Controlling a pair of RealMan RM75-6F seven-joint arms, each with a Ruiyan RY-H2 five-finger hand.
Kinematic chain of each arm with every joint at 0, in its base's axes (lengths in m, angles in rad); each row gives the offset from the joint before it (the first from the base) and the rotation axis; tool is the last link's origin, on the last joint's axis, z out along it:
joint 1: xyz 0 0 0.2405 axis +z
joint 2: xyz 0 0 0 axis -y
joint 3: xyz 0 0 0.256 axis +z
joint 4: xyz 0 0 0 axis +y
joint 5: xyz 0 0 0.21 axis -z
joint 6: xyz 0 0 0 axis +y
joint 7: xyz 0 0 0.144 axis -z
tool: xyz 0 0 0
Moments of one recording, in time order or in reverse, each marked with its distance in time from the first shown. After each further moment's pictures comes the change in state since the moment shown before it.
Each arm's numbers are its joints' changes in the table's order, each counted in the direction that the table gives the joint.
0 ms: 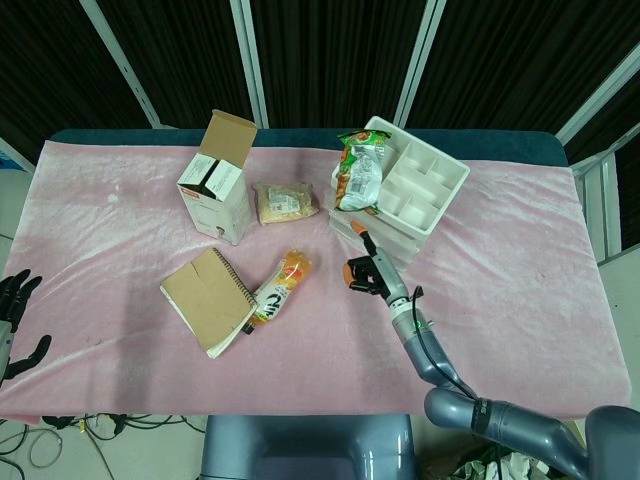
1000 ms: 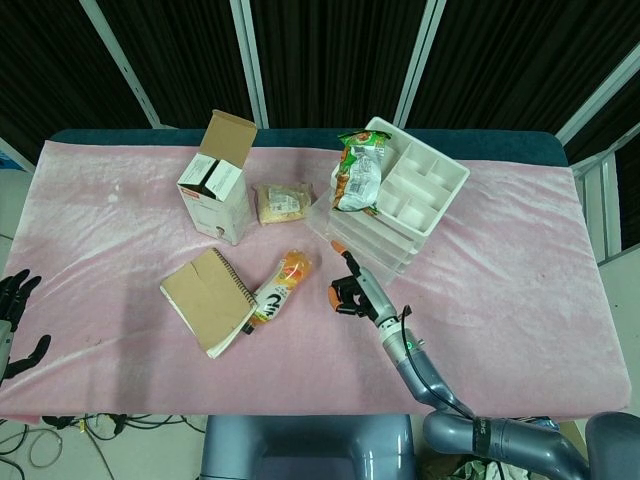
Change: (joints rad) left arm -0.001 -0.004 -0.003 -0.011 0.015 -0.011 -0.009; right arm -0.036 0.004 -0.072 -0.108 0.094 0.053 0.013
